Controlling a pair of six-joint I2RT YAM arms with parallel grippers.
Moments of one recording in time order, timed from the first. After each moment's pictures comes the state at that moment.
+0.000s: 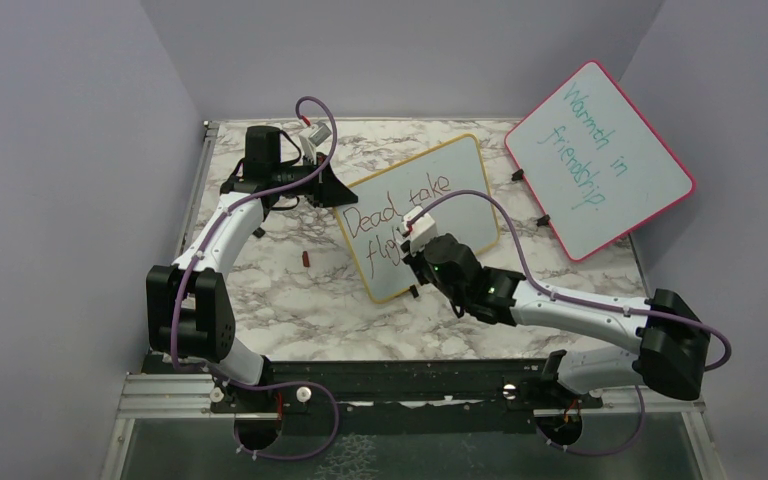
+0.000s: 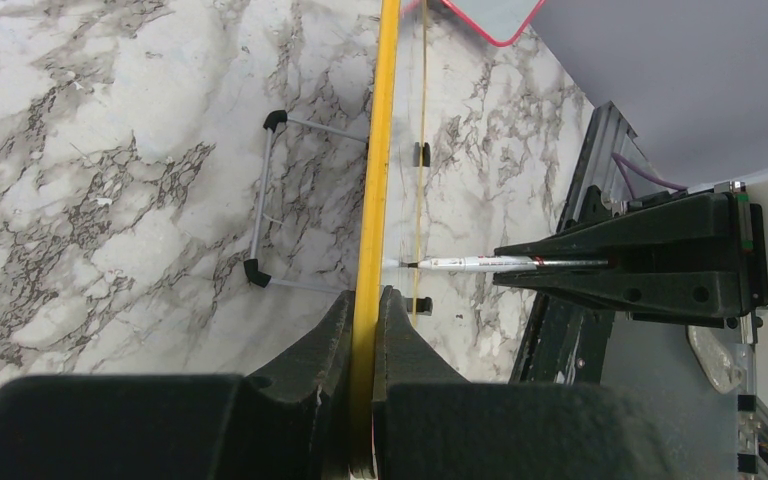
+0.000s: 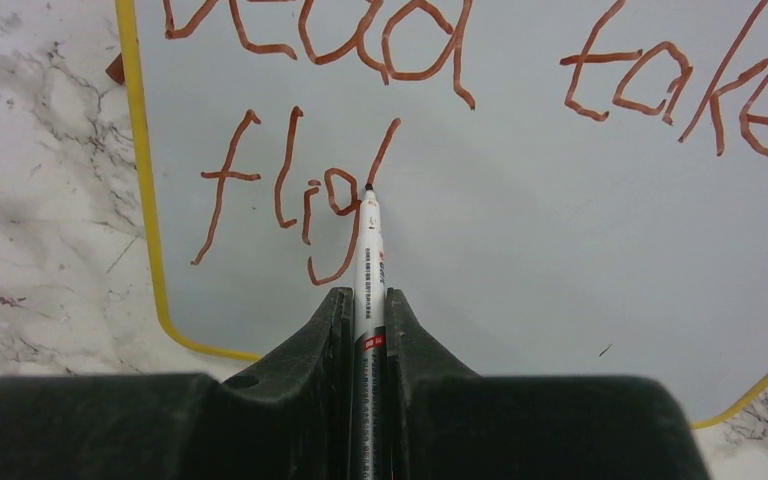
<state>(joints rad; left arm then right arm) -0.12 1.54 1.21 -0.29 1.02 -0.06 1.04 1.29 0.80 0.07 0.44 0.00</state>
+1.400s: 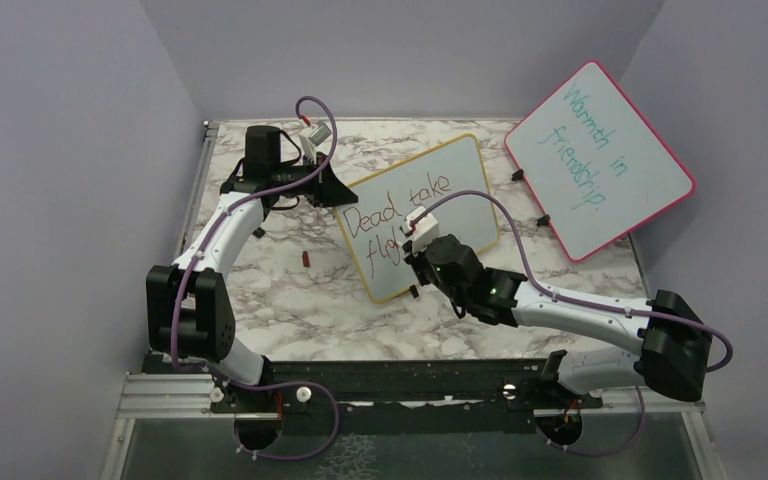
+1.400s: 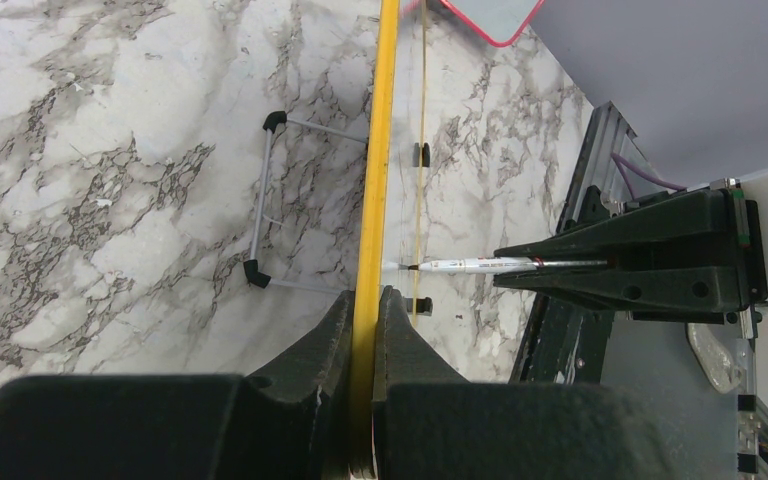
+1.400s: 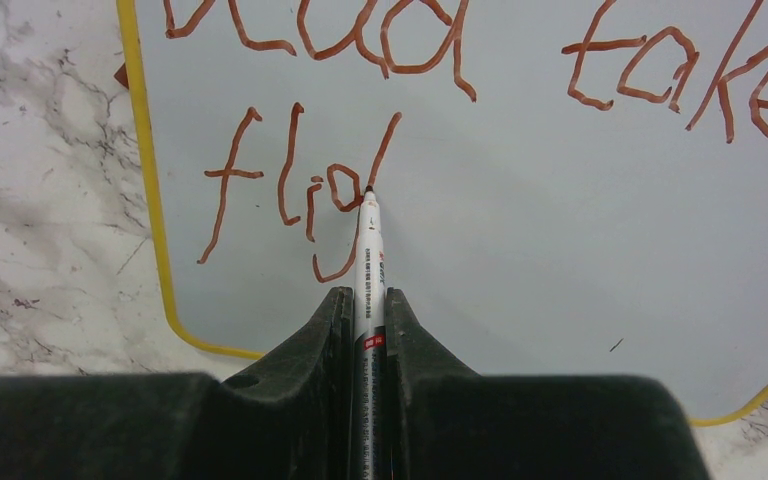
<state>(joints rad) -0.12 1.54 1.21 -0.29 1.02 -0.06 1.04 1.28 0.78 0.07 0.43 0.02</state>
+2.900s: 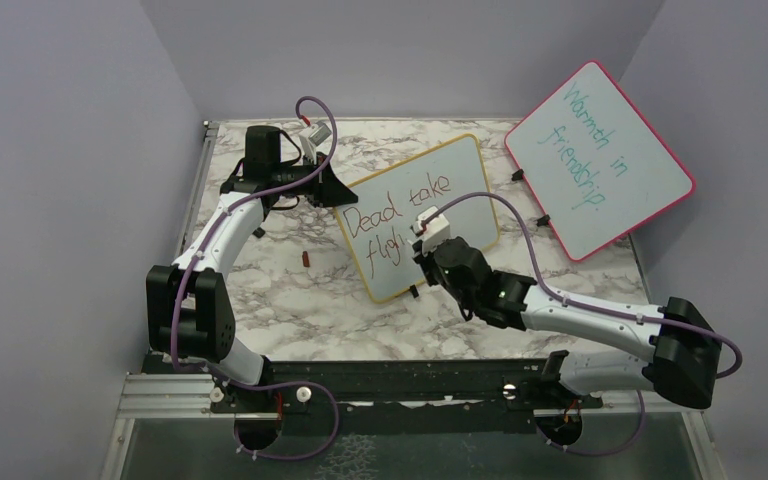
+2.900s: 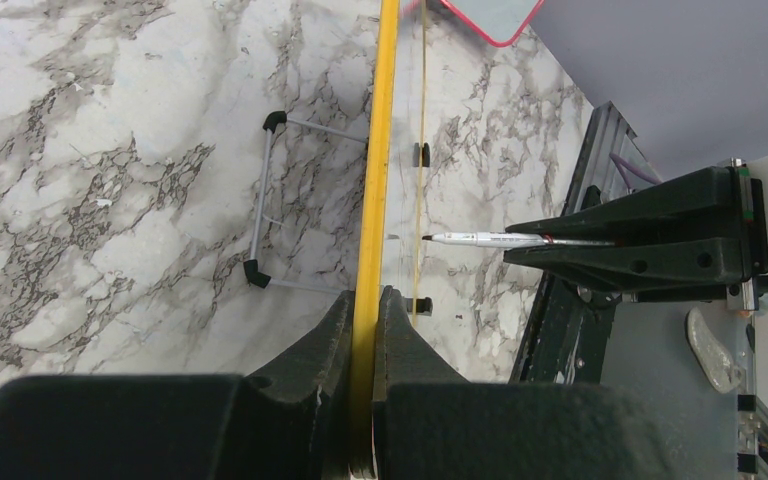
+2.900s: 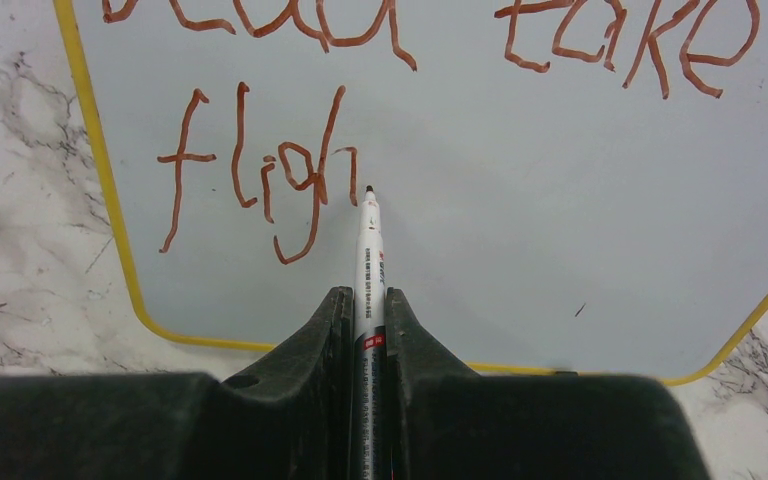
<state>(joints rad) -0.12 1.54 1.21 -0.29 1.02 -0.06 1.04 1.22 0.74 0.04 0.49 0.05</state>
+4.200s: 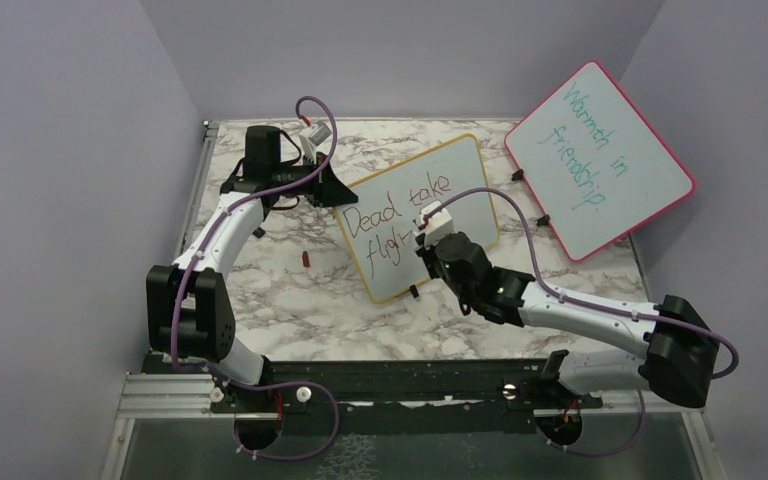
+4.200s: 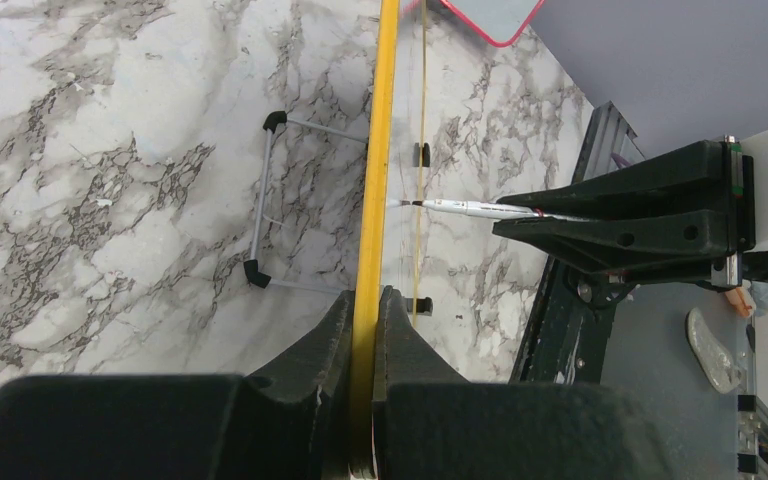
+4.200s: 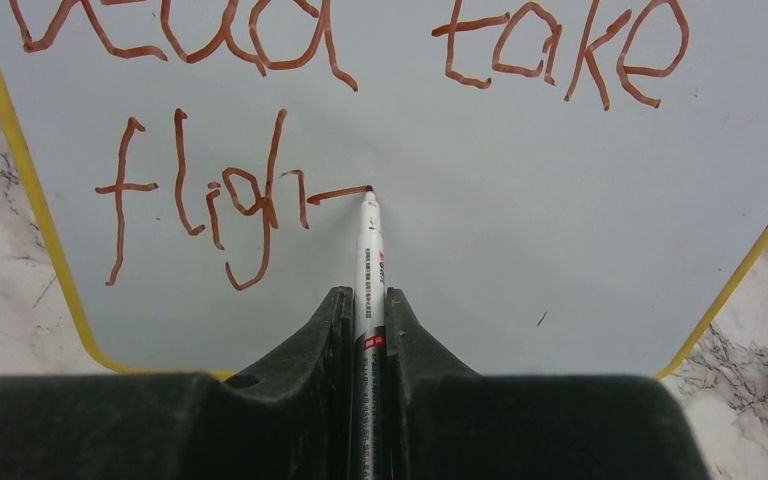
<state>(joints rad) -0.12 1.54 1.21 -0.29 1.02 -0.06 0.99 1.25 0.74 0.09 0.53 0.02</state>
